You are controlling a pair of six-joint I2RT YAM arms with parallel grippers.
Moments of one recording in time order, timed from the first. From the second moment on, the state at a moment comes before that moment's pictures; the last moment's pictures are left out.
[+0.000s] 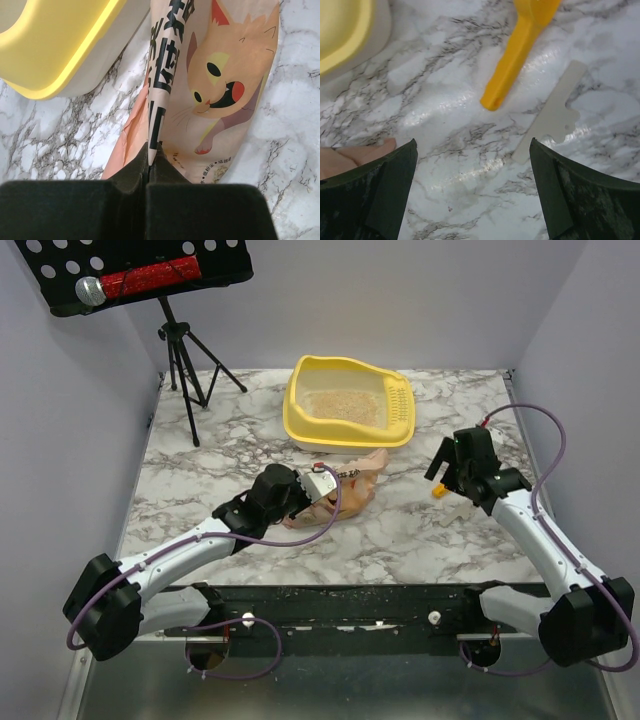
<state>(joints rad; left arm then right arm) -0.76 1.13 0.66 -0.03 -0.04 0.43 0.27 1.12 0.91 -0.59 0.30 0.55</state>
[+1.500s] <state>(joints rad) -0.78 1.12 0.66 -0.04 -0.07 0.41 -0.04 1.21 0.57 -0.43 0.25 0.87</state>
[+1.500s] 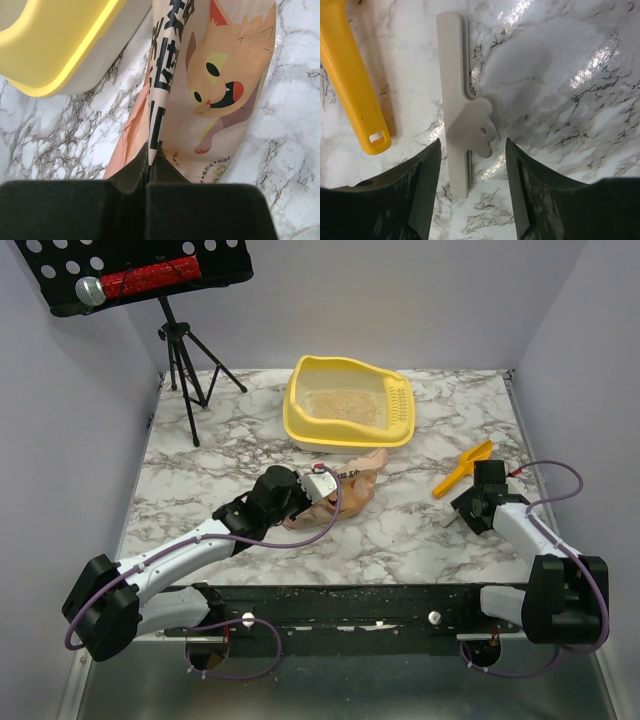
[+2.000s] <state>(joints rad) -0.78 1.15 0.66 -0.01 -0.10 0.42 -0.06 1.25 0.57 -0.36 0.25 0.90</state>
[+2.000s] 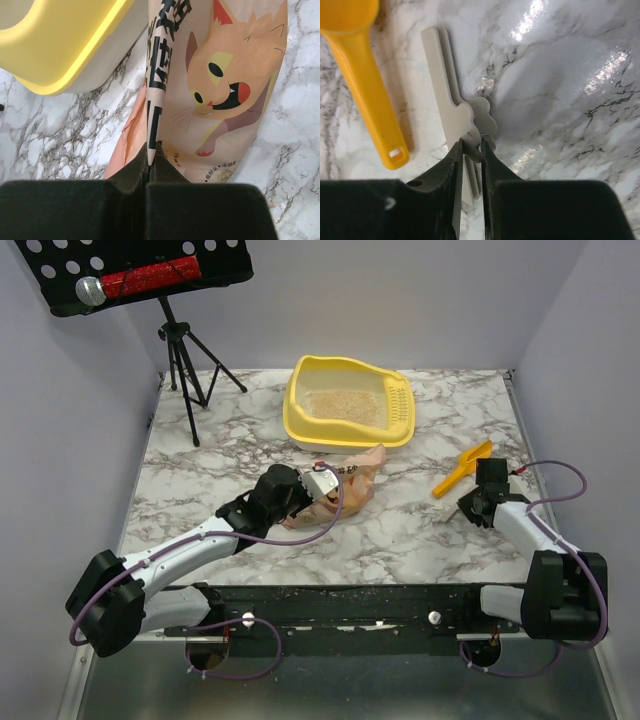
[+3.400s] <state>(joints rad) -0.78 0.93 0.98 -0.16 0.18 0.17 0.28 0.84 0.90 -0.39 -0.15 0.45</state>
